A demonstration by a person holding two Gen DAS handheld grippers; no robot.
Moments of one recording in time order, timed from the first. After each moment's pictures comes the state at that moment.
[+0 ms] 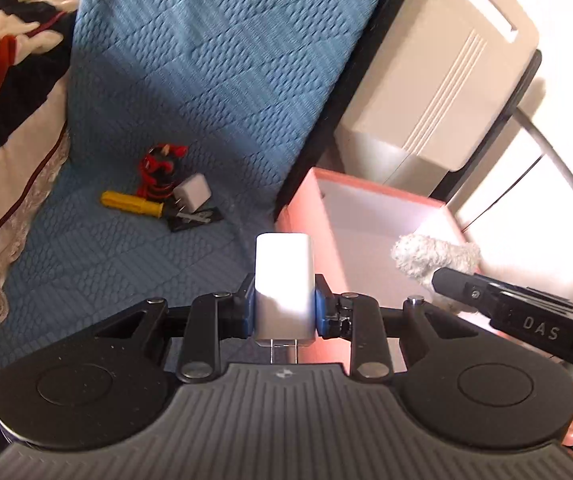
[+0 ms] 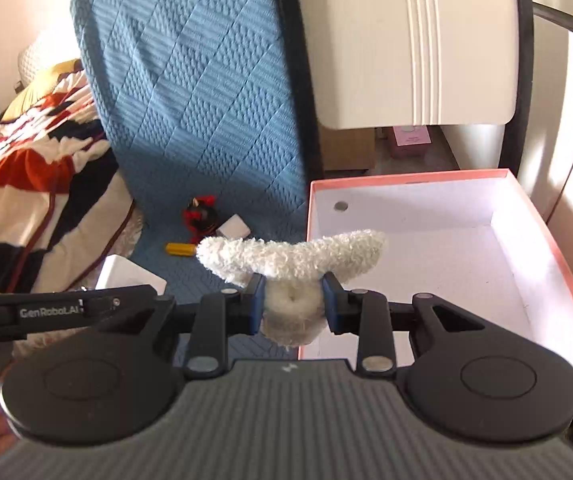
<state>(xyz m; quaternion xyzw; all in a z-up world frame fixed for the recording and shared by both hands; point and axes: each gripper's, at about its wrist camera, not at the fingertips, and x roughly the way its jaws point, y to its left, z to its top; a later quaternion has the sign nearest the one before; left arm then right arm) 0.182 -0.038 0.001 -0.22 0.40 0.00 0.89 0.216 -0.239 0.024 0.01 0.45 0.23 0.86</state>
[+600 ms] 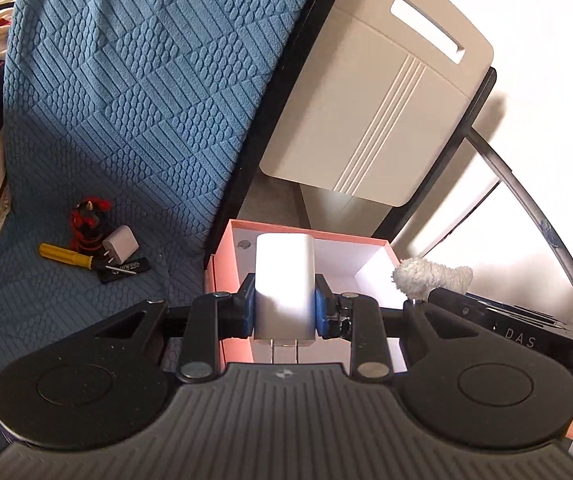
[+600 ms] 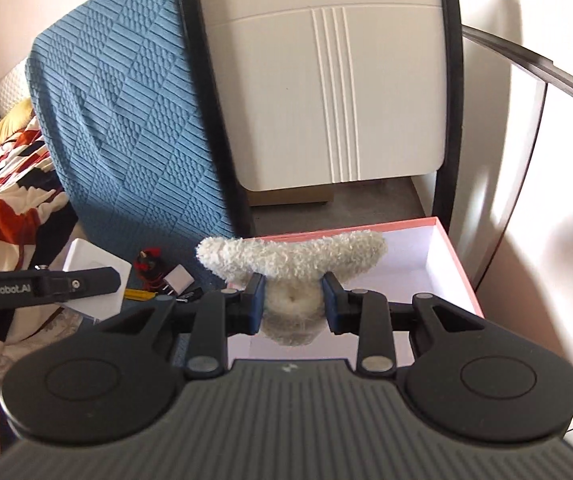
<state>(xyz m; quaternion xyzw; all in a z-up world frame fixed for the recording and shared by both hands) 0.230 -0.096 0.039 -0.22 0.37 -0.03 0.90 0.265 -0.314 0.055 0.02 0.43 0.19 0.88</state>
